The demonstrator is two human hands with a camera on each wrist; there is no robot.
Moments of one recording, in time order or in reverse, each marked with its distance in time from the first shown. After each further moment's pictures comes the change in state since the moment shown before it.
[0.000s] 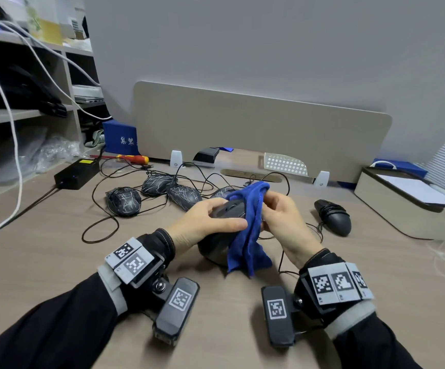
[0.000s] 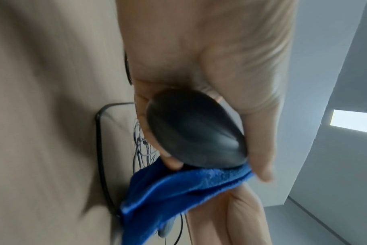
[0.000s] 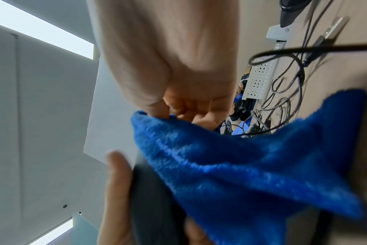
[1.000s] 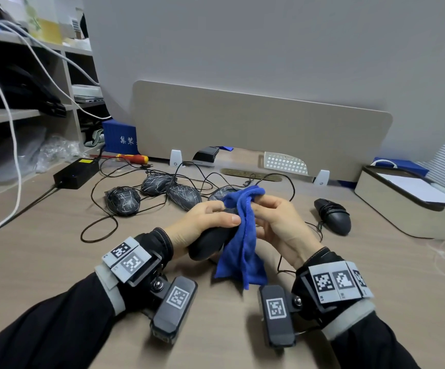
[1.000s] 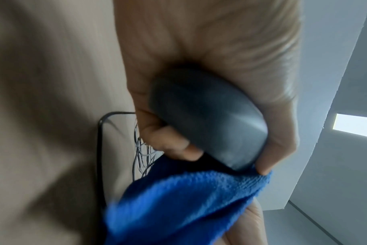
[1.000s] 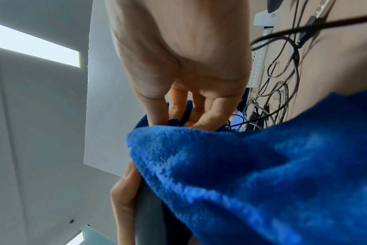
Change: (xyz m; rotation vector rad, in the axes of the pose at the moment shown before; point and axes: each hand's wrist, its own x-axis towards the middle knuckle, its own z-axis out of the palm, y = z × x) left_hand 0.005 -0.011 -0.005 -0.065 0.001 -0.083; right_hand -0.003 -0.005 0.004 0.315 -0.031 0.153
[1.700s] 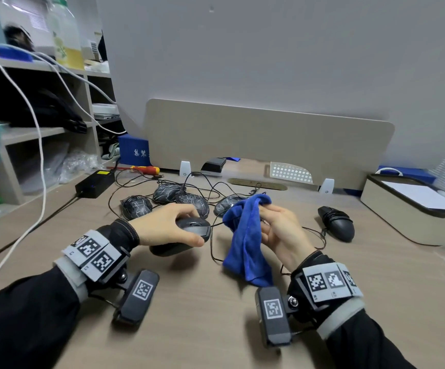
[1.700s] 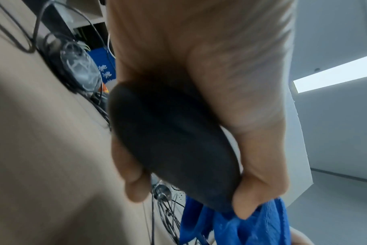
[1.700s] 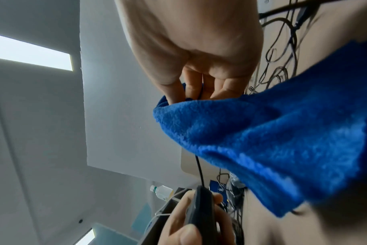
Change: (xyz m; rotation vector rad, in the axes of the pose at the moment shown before) left_hand -0.040 0.039 -0.060 0.929 -0.018 -0.005; right_hand 0.005 0.004 0.003 0.145 0.170 0.082
